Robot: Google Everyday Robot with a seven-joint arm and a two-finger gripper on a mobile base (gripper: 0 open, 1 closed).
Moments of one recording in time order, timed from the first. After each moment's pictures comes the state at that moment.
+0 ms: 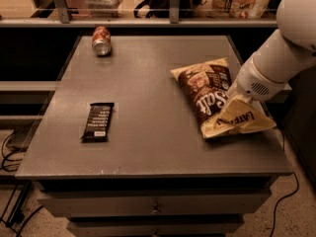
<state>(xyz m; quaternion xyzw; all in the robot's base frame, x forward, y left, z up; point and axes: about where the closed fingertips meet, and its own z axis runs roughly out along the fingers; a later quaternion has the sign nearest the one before) 0.522 -0.175 0.858 -0.55 0.82 0.03 0.18</state>
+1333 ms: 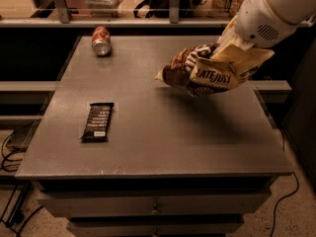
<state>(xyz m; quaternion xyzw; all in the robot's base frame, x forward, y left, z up) 0.538 -0.124 0.993 -0.60 0.74 0.01 0.30</state>
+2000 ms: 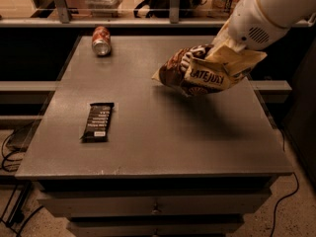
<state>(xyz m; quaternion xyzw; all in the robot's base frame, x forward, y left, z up) 0.545 -0.116 0.987 -0.59 0.75 0.02 0.31</state>
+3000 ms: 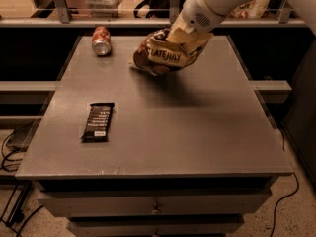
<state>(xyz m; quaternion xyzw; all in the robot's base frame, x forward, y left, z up) 0.648 -0.042 0.979 -0.59 0.73 0.05 0.36</state>
